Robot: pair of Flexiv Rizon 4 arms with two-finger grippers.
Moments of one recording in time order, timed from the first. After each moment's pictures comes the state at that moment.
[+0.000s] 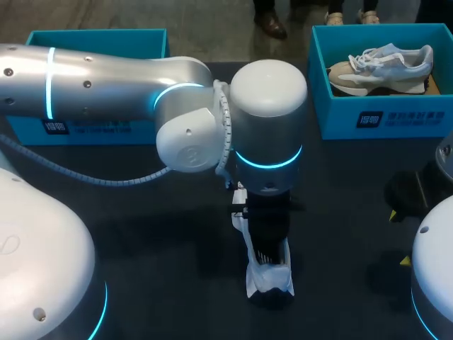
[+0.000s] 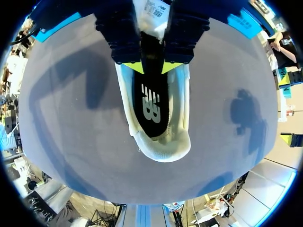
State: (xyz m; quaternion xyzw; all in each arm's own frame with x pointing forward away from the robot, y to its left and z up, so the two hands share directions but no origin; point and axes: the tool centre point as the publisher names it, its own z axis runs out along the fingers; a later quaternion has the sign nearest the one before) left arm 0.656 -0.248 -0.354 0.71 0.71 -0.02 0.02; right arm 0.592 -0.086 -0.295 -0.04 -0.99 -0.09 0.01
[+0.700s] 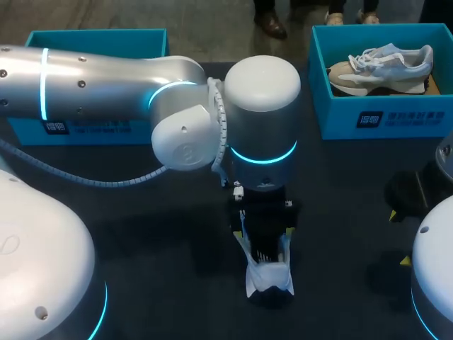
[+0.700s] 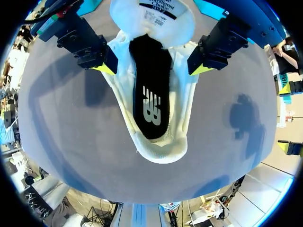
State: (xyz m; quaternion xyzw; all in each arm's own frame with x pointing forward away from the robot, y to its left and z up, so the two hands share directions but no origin) left arm 0.663 -0.241 -0.351 0.69 0.72 -0.03 0.02; right arm 0.592 -0.086 -0.295 -0.04 -0.99 -0.09 0.01
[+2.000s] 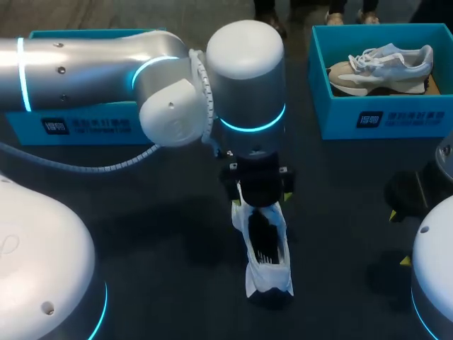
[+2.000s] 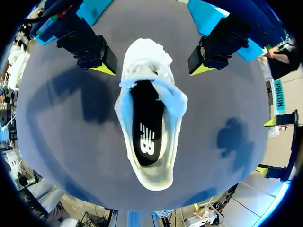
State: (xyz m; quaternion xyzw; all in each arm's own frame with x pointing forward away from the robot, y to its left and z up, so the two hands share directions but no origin) left arm 0.717 -0.238 -0.311 0.68 0.73 -0.02 0.07; right arm 0.592 -0.086 -0.295 -0.04 -0.99 -0.09 0.01
